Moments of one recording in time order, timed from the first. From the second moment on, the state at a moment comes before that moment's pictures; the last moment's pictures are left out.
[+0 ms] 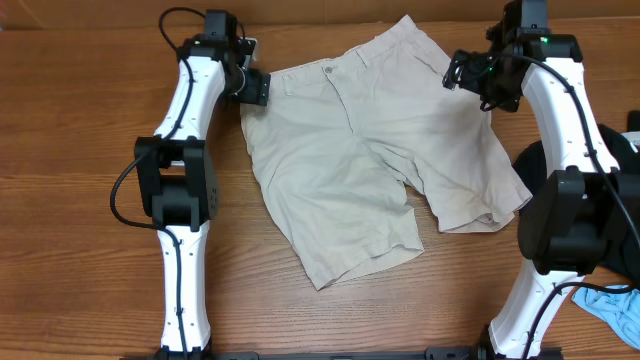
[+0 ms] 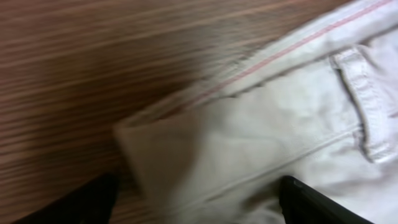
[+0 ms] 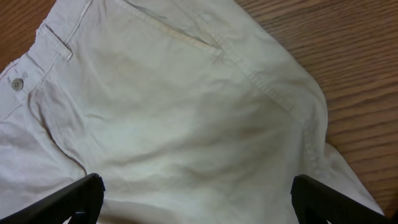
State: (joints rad) left arm -0.09 2.59 2.30 -0.93 0.12 0.07; right arm -0.05 2.10 1.92 -1.00 -0.17 0.28
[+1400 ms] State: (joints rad) left arm 0.34 2.58 2.32 -1.69 -0.01 -0.09; right arm 0.19 2.10 1.92 -1.27 -0.19 0.41
